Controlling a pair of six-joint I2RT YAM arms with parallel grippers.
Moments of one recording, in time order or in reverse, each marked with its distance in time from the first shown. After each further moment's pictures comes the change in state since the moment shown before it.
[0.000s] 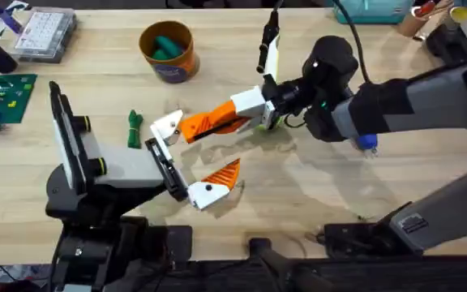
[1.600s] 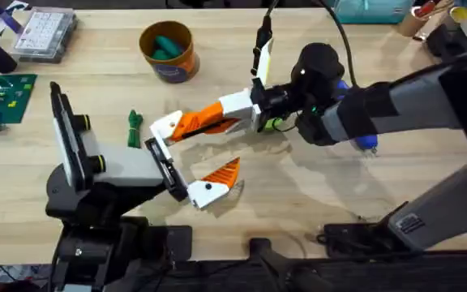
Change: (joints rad) left arm 0.001 0.000 0.000 -0.002 -0.003 -0.023; right arm 0.059 0.041 0.010 0.018 0.115 -0.019
